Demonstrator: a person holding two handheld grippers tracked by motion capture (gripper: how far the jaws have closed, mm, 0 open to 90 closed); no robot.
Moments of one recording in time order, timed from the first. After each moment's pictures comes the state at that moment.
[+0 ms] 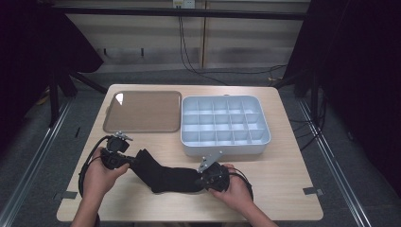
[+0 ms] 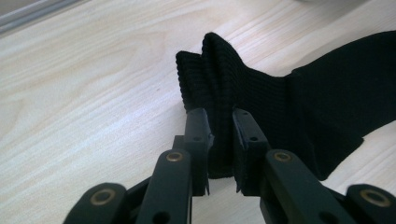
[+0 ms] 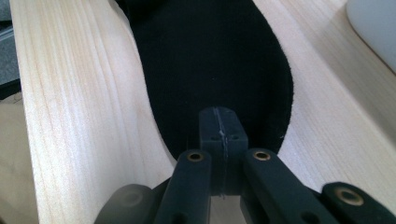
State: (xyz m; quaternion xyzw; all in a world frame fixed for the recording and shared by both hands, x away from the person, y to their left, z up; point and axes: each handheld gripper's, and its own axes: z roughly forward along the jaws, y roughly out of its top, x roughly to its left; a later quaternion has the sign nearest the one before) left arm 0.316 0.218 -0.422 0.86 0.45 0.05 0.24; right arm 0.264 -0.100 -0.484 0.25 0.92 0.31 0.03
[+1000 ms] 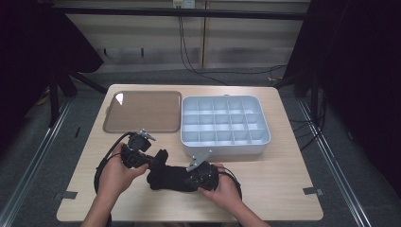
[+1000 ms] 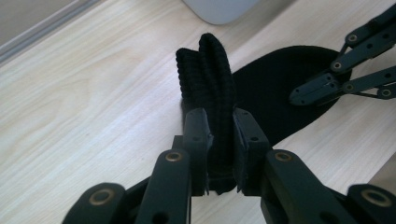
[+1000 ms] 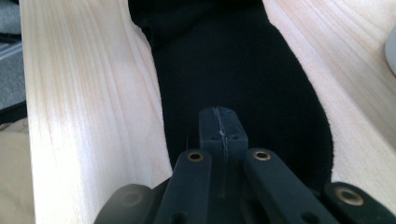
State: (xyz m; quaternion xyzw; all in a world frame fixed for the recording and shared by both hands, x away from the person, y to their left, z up) left arm 0.304 0.156 -0.396 0.89 0.38 0.04 0.24; right arm 0.272 -0.071 -0.489 0.25 0.91 0.33 0.02
